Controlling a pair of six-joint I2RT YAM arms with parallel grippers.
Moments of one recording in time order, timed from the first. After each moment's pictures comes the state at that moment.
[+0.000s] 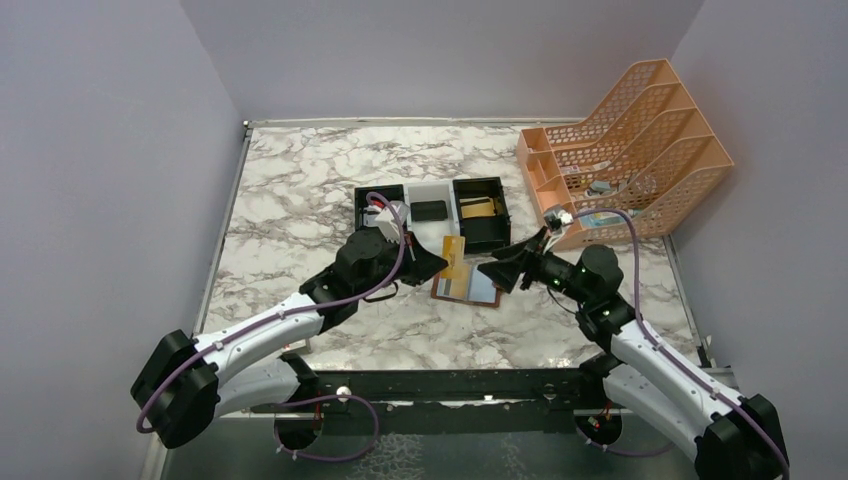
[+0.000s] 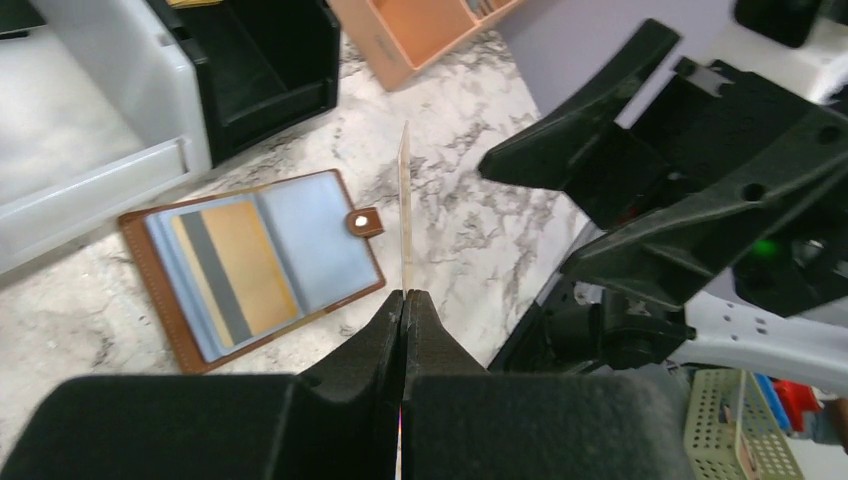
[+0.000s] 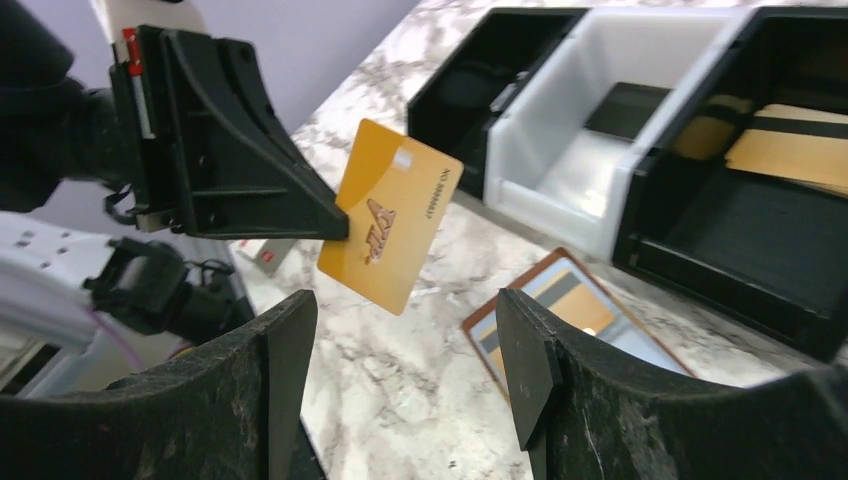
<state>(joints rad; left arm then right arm) -0.79 1.07 0.57 0.25 0.17 -0.73 0.46 0.77 0.33 0.39 -0.50 0.49</state>
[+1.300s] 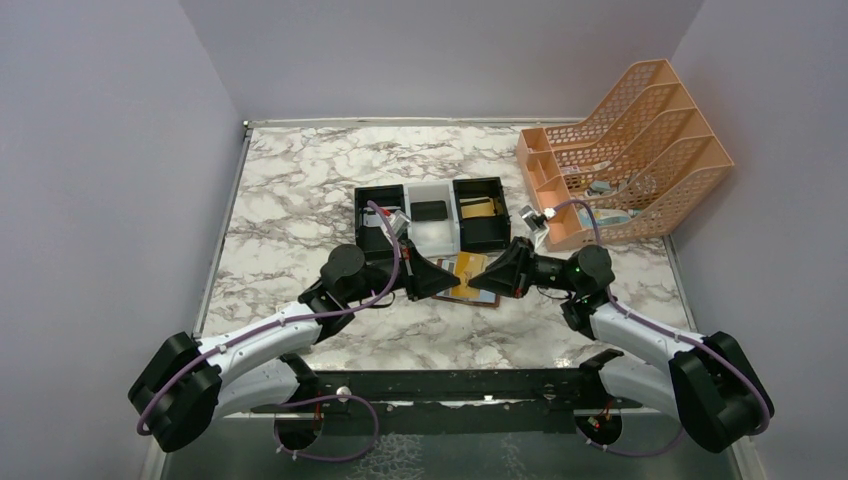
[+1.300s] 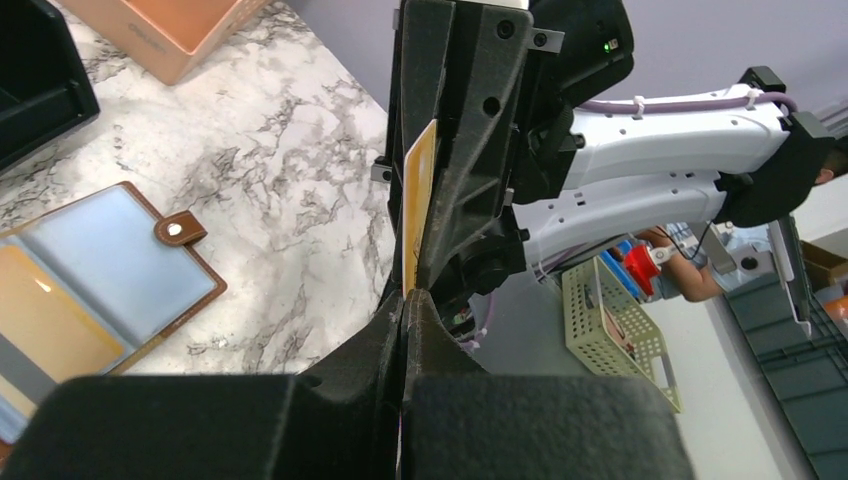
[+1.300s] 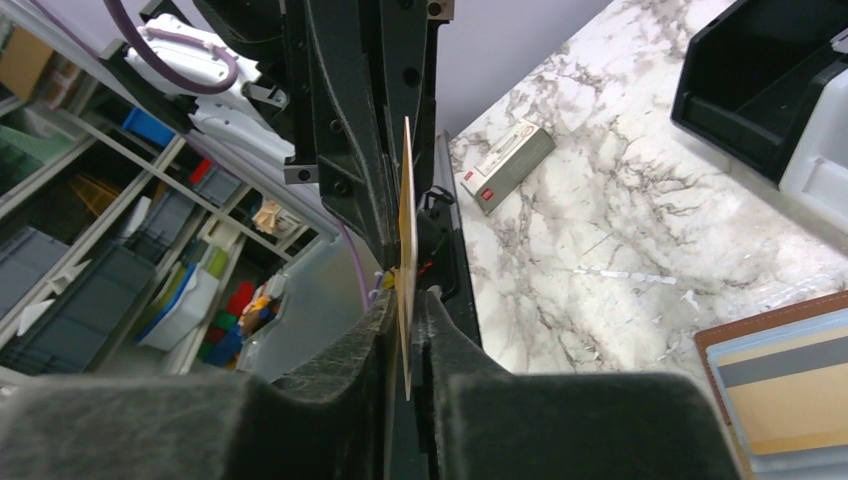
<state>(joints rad) -0.79 1.05 0.45 0.63 0.49 -0.83 0.45 1.09 0.29 1.02 -0.97 0.91</state>
